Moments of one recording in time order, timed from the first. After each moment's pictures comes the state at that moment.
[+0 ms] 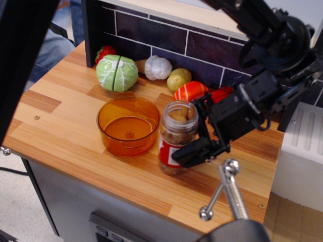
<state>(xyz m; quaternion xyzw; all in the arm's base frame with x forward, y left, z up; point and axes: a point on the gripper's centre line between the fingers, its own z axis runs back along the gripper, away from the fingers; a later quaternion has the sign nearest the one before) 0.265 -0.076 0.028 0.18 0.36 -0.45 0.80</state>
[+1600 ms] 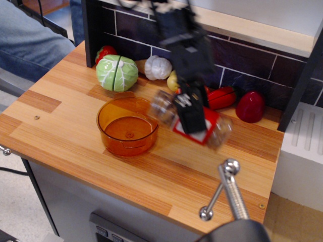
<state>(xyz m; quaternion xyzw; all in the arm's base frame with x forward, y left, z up) 0.290 -0.071 0.069 -0.37 -0.05 -0.52 0.77</state>
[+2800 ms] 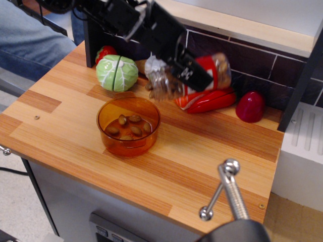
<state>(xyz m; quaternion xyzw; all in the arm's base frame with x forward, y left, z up) 0.335 -0.055 0.092 -0.29 -0.33 -0.34 0.83</state>
